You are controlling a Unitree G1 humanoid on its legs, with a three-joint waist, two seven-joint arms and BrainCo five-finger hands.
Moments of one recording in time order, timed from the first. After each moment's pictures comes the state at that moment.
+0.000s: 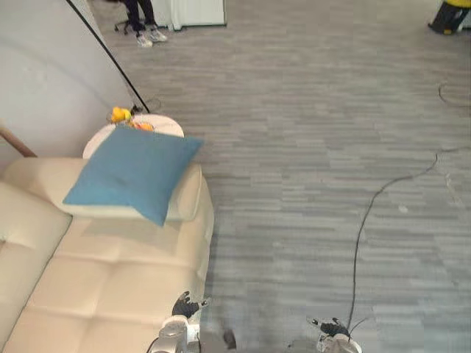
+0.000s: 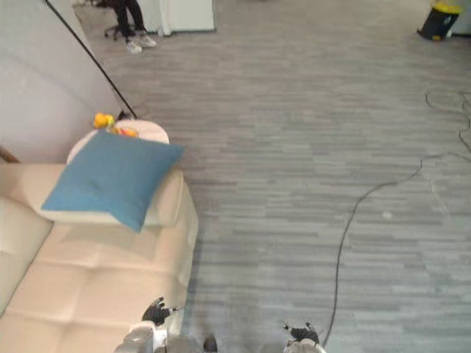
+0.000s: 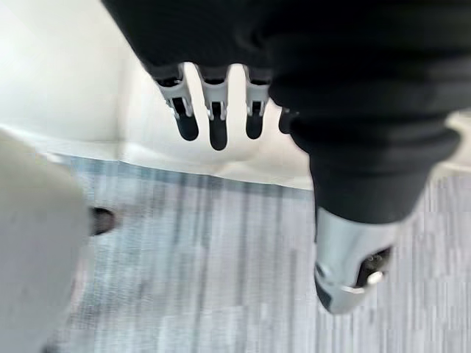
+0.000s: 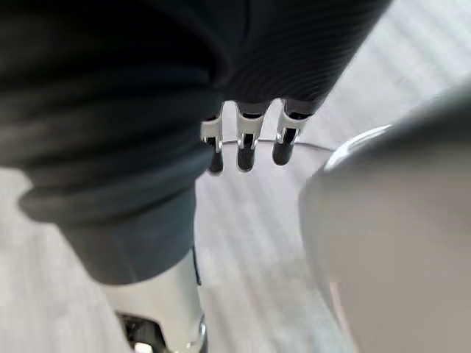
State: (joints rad) left arm 0.02 0.03 -0.02 0.95 -0.04 0.01 0.13; right arm 0.01 -0.04 -0.35 1.01 0.11 0.00 -0.15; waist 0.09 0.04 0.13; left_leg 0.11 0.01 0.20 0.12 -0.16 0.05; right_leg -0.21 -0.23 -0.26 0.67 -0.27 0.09
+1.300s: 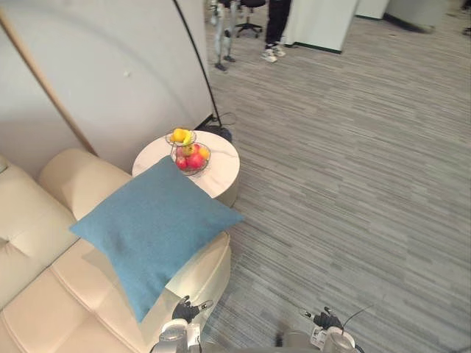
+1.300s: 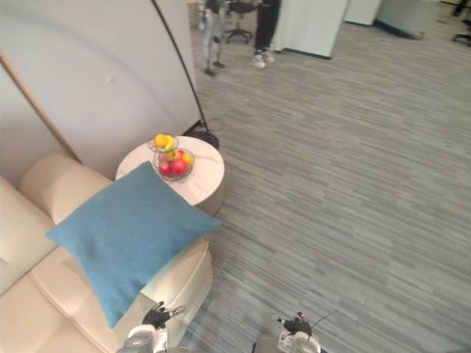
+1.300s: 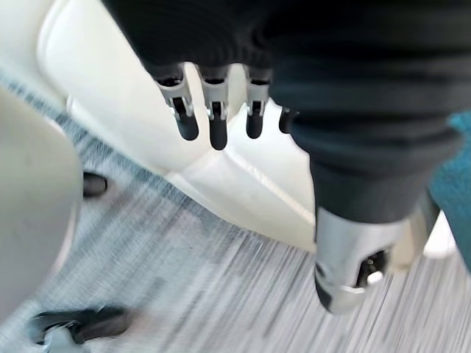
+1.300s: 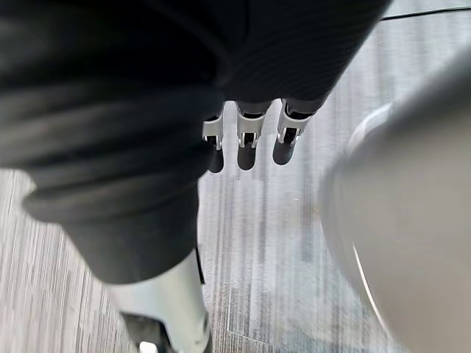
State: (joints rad) left arm 0.03 0.01 0.08 0.95 -0.04 0.01 0.11; right arm 0.05 0.00 -0.31 0.98 0.12 0.00 -0.13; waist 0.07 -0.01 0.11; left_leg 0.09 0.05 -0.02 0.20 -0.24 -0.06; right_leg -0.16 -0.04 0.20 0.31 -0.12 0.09
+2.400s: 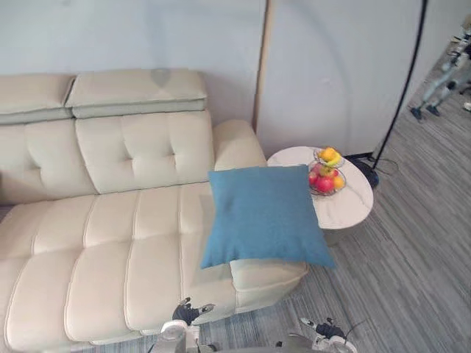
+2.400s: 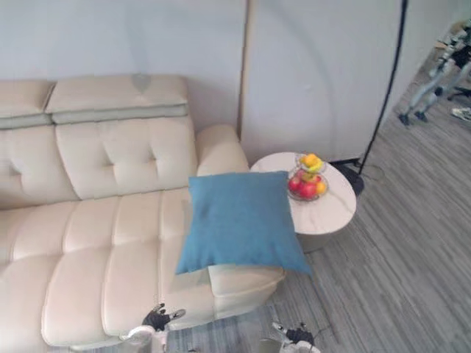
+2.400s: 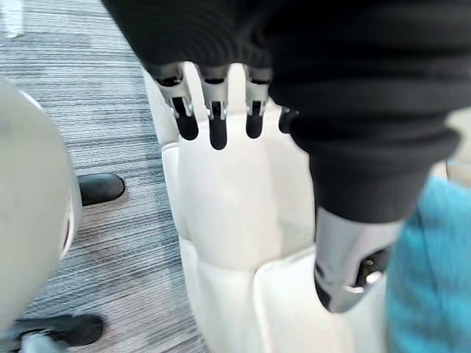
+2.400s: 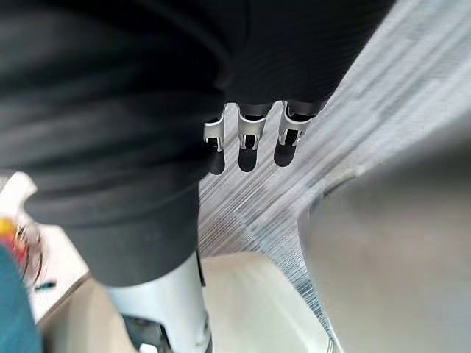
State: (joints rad) left arm 0.02 0.05 0.00 0.99 -0.04 0.00 0.10; right arm 0.07 0.00 -0.32 1.00 0.16 0.00 -0.13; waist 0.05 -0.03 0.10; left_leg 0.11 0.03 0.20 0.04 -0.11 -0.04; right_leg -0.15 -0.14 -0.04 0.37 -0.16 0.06
